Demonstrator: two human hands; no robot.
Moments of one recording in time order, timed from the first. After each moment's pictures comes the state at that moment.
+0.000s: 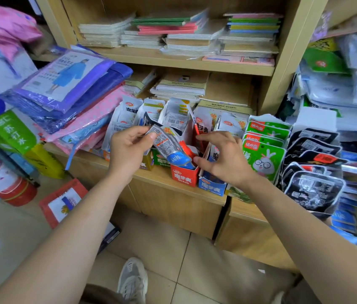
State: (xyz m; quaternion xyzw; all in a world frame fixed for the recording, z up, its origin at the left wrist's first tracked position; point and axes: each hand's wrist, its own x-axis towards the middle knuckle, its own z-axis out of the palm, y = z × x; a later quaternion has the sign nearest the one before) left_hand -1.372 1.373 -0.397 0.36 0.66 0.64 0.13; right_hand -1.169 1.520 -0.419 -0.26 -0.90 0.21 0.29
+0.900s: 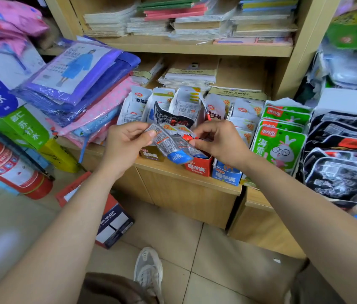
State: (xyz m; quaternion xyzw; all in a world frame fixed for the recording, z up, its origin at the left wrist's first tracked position) left_hand -1.394 1.342 -0.392 0.43 0.66 0.59 0.16; right_hand -1.207 1.506 -0.406 -0.17 -0.86 0.37 0.30
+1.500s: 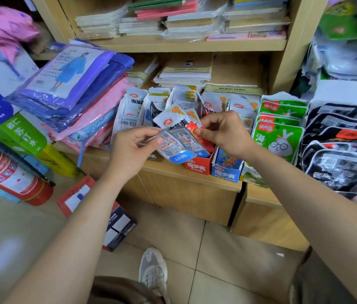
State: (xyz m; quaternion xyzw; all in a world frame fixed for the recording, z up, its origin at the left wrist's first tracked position) left_hand -1.387 1.345 -0.399 0.50 0.68 0.52 0.10; right_hand -1.204 1.524 -0.409 -0.19 -0.82 0.44 0.32
